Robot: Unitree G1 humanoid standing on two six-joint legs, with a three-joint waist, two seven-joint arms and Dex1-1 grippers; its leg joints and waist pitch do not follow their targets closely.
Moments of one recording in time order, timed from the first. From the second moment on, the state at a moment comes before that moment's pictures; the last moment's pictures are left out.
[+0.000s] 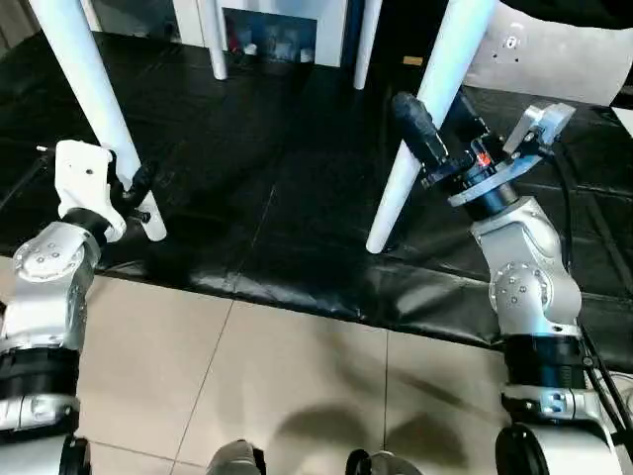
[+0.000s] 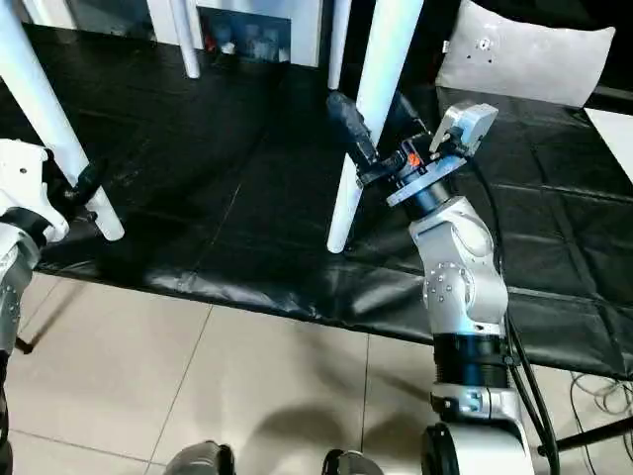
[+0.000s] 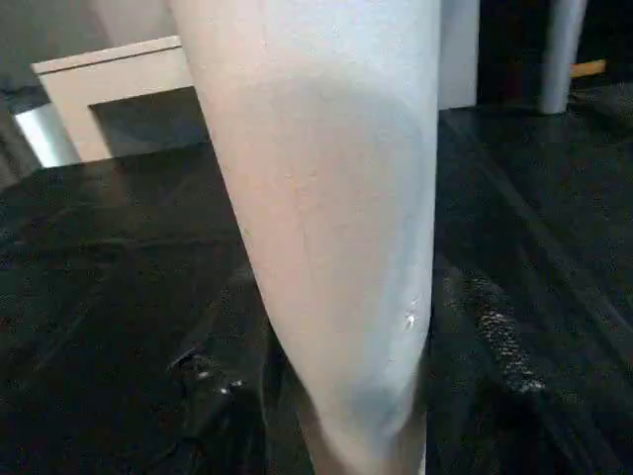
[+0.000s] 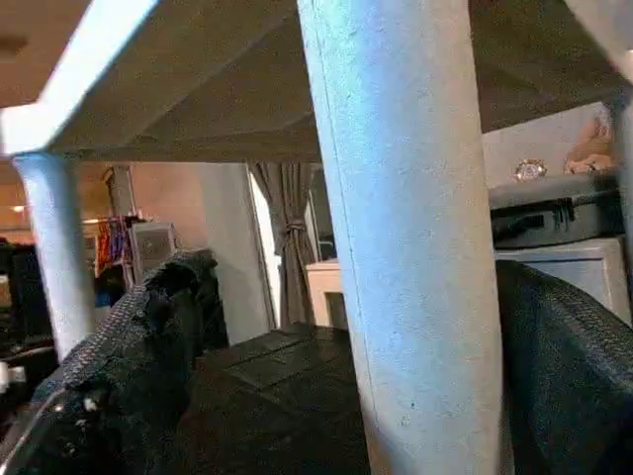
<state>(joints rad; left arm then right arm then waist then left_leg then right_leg) -0.51 0.50 0.22 0.48 -0.10 -0.01 -0.35 -0.55 -0.09 -0.17 0.12 0.56 0.11 0.66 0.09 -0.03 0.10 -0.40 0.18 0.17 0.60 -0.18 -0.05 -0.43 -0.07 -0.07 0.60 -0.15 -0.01</state>
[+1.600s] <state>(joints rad) -0.26 0.41 0.26 0.13 -0.25 -0.17 -0.28 -0.26 -0.08 -0.09 -0.16 0.39 0.01 0.52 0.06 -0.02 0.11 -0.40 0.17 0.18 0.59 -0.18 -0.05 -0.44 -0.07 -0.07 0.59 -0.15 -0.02</state>
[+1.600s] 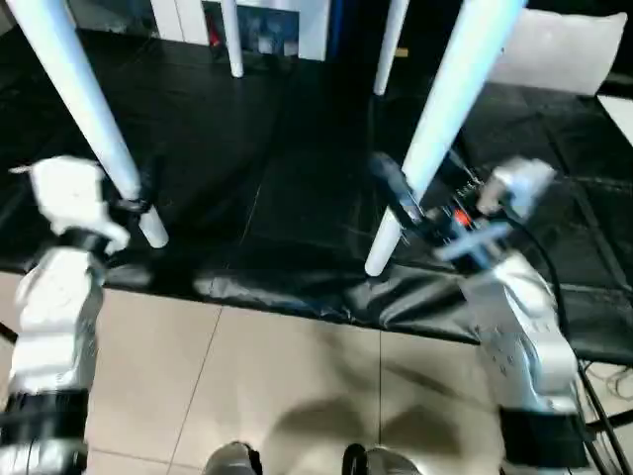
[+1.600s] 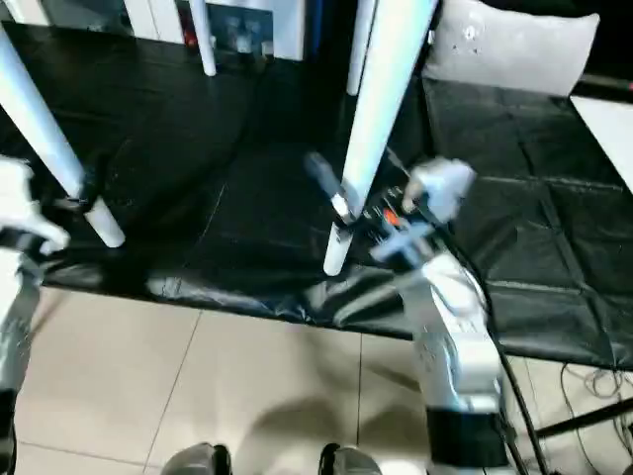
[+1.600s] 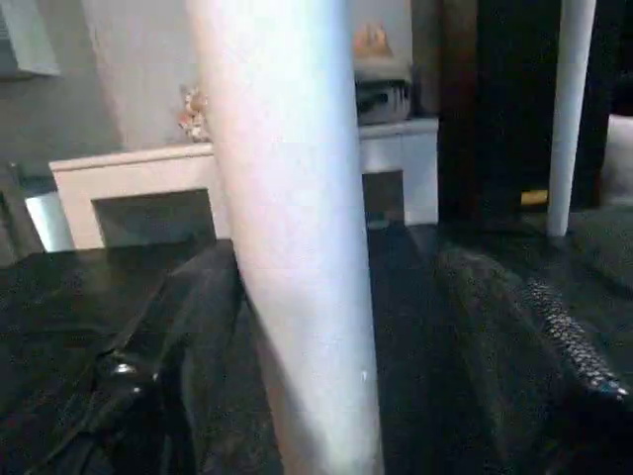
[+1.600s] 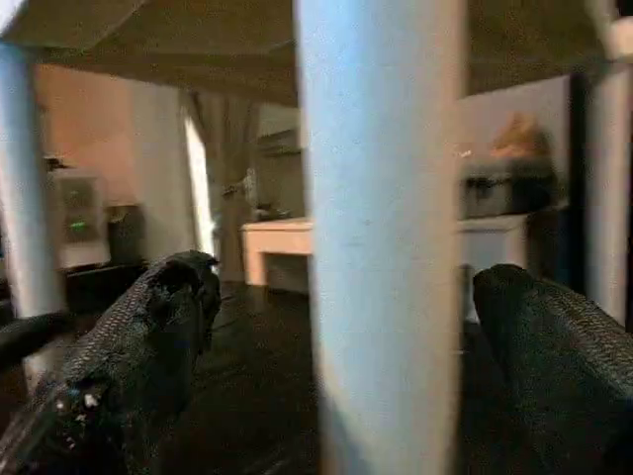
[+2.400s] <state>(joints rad) 0.19 0.33 0.19 -0.40 -0.32 0.16 -0.21 0.16 -0.11 -0.07 -0.44 0.35 0.33 0.31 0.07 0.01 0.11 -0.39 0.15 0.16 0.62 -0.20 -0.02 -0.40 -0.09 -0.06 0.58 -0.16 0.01</state>
